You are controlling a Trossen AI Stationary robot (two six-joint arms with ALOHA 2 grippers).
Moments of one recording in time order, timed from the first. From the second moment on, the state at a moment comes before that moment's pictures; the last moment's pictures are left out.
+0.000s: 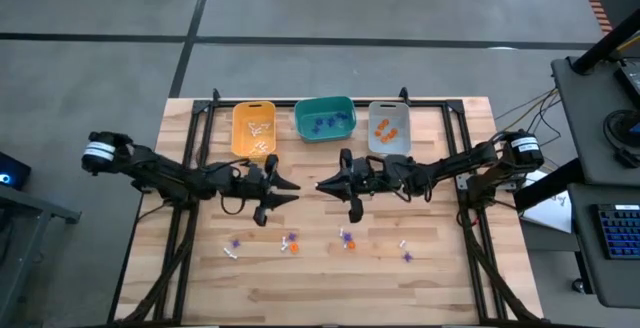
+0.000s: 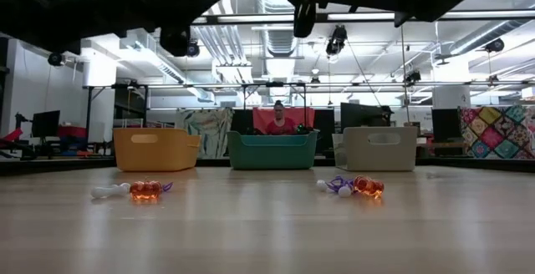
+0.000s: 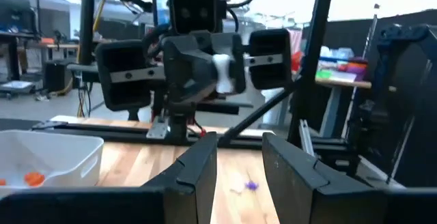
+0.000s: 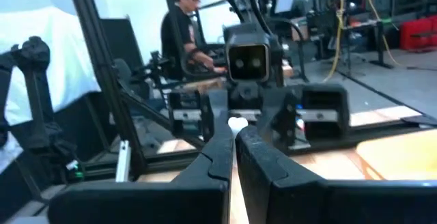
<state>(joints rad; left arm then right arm) -0.11 1.29 0.33 1.12 0.01 -0.13 0.06 1.61 0.80 0.94 -0.07 0.21</state>
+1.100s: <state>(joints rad) -0.11 1.56 0.53 1.24 0.08 -0.15 0.09 1.61 0.81 0.91 -0.11 0.20</state>
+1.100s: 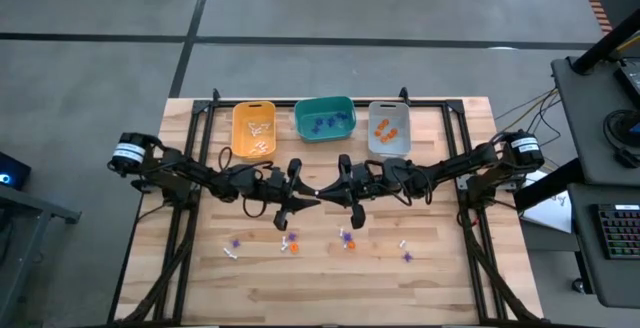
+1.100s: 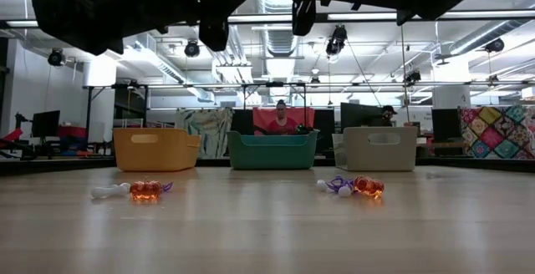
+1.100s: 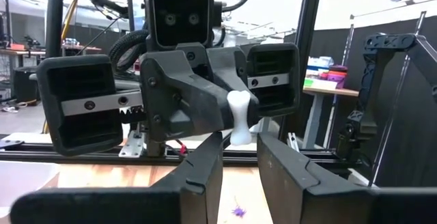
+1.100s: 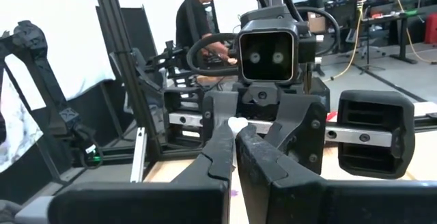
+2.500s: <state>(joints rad) -0.11 1.56 0.54 1.20 0.08 -0.14 0.09 1.60 0.80 0.86 -0.11 0.22</state>
